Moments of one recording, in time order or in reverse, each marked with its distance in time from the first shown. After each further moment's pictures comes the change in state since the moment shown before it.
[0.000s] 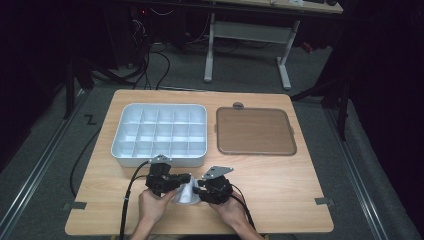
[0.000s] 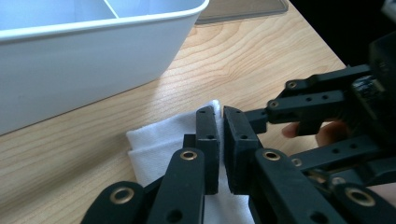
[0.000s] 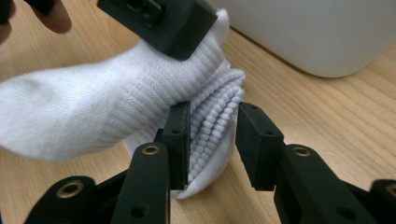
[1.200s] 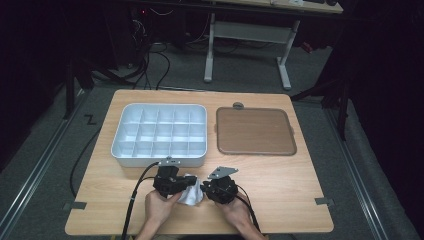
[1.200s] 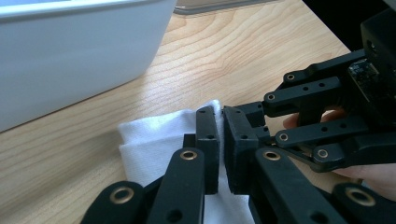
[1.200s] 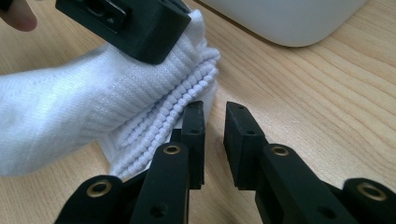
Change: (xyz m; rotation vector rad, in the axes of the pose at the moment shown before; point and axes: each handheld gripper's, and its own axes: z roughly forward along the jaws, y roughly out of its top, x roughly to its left) left arm -0.005 -0.015 0.015 0.016 -0.008 0.049; right arm -0.012 -0.013 -0.001 0.032 -0.062 0.023
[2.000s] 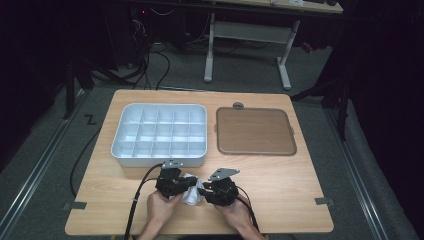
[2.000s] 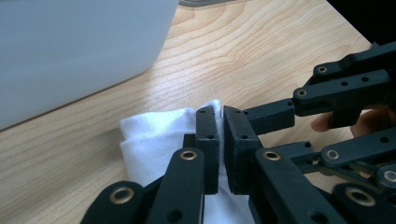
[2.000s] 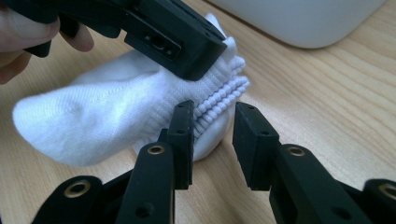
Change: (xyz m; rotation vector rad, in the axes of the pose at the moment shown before) left arm 0.007 -0.010 0.009 -0.007 0.020 0.036; right arm 0.005 -0.001 -0.006 -0.006 0.049 0.014
